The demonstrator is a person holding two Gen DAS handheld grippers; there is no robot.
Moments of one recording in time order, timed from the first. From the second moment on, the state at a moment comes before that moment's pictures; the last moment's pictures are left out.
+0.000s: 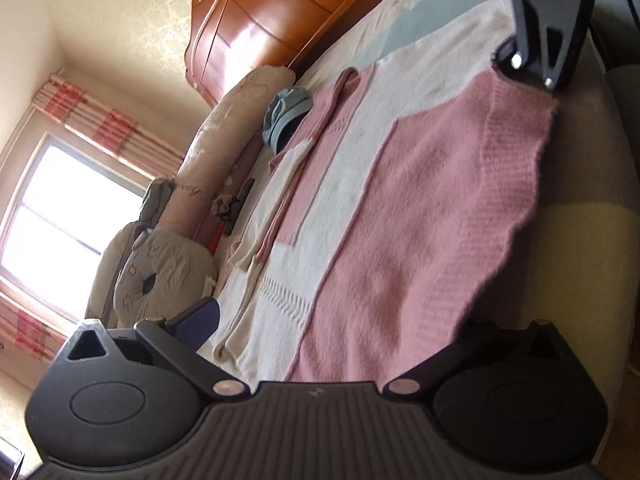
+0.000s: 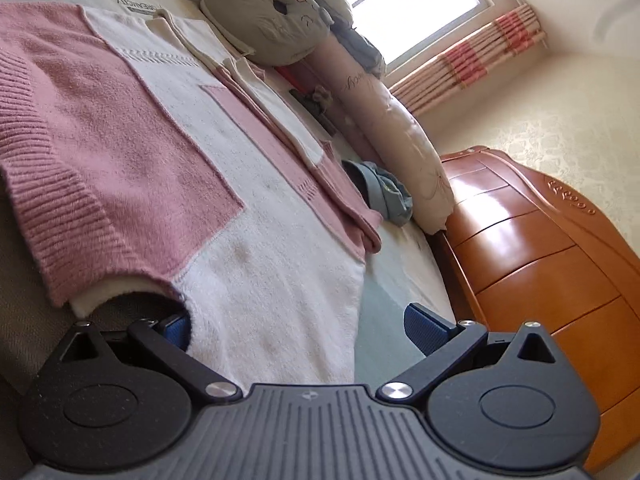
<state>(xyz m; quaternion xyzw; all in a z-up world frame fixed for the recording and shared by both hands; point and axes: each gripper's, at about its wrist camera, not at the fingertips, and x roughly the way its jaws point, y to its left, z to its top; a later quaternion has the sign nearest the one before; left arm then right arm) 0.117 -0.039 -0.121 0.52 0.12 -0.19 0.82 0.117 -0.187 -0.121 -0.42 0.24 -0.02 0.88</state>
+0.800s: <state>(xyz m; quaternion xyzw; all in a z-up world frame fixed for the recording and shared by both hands) 0.140 -0.048 -0.124 0.56 0.14 -0.10 0.81 0.134 -0.193 -0.124 -0.47 0.21 -0.02 0.86</state>
